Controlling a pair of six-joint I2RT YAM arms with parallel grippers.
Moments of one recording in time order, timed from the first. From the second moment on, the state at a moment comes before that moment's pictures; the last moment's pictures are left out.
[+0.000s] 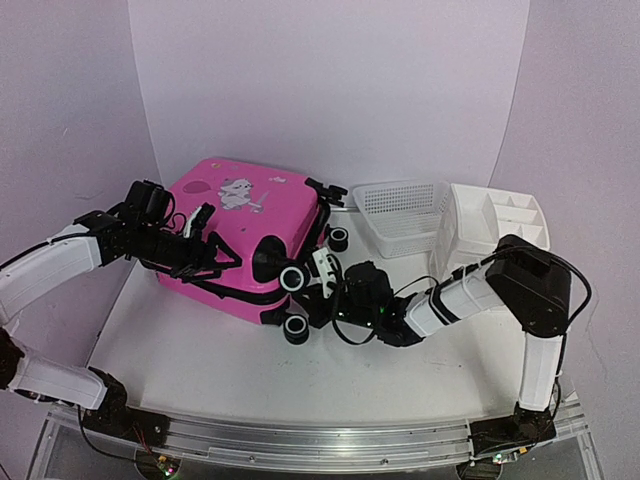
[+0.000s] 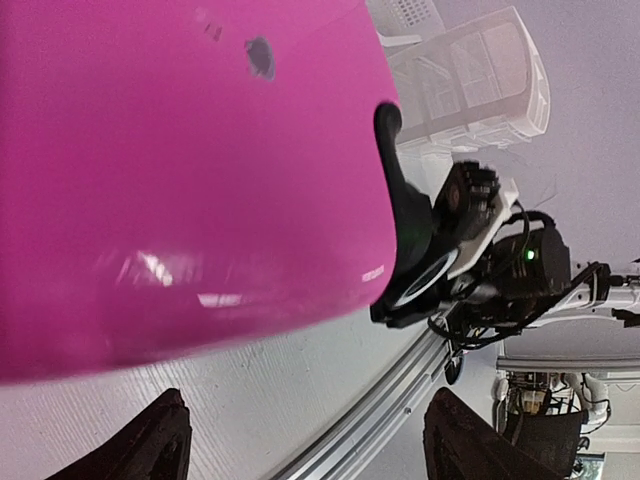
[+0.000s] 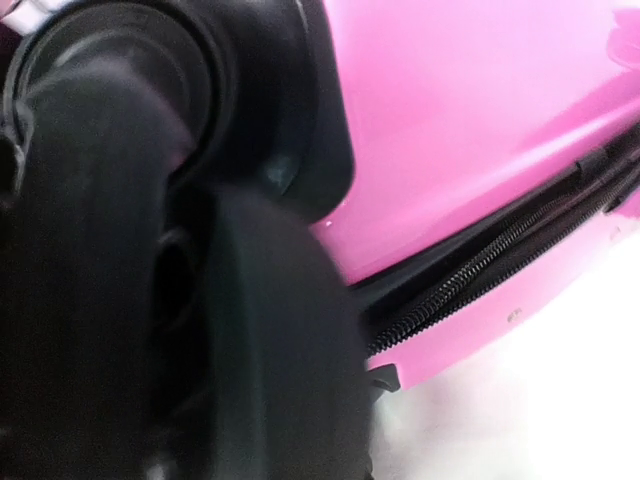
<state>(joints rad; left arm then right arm) -0.46 1.21 1.01 -0.57 0.61 -0.50 0.97 1.96 0.93 0.75 -0.06 0.27</state>
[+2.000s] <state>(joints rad) 0.10 1.34 1.33 -0.77 0.37 -0.34 1.17 1.95 0.92 0.76 0.31 0.13</state>
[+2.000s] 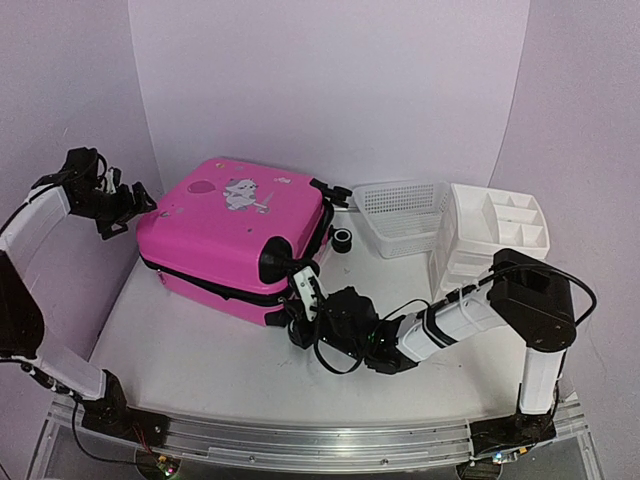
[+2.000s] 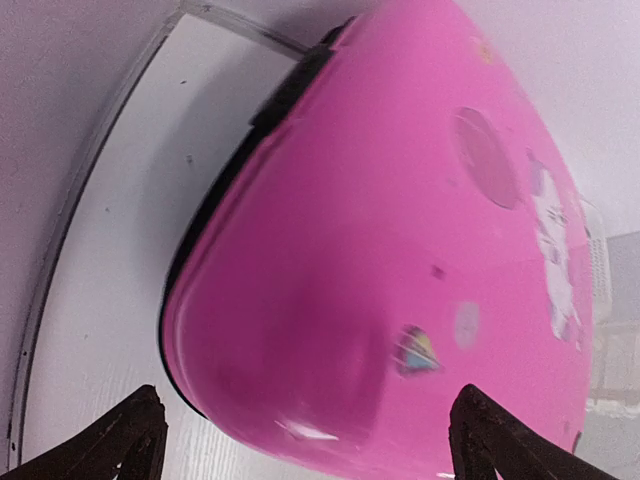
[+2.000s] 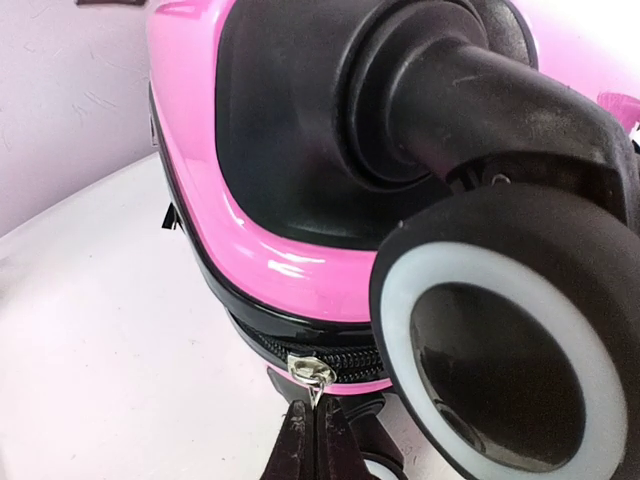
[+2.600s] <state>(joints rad) 0.16 1.50 1.27 -0.55 0.46 -0.38 1.21 1.99 1.13 0.44 0.31 0.19</state>
